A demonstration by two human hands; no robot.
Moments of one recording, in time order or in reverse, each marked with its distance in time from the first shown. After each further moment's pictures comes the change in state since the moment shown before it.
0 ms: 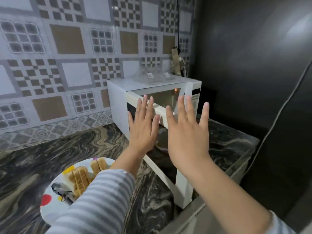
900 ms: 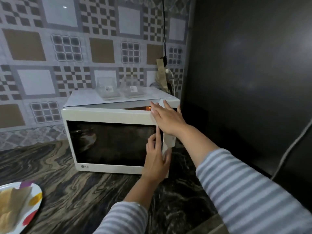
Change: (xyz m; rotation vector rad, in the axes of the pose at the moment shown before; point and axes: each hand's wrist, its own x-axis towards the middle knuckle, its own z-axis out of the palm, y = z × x) left_hand 0.082 0.098 0.270 -0.121 0.067 -0.100; right_hand 0.243 0.217 0.171 0.588 -0.222 -0.324
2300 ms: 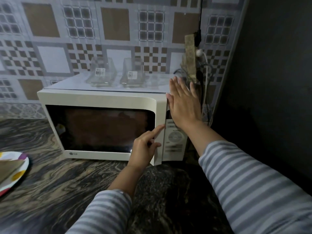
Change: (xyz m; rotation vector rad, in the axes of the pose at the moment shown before) left_hand 0.101 -0.093 0.082 0.113 0.198 -0.190; right_hand 0.166 0.143 0.055 -0.174 0.403 -0.347
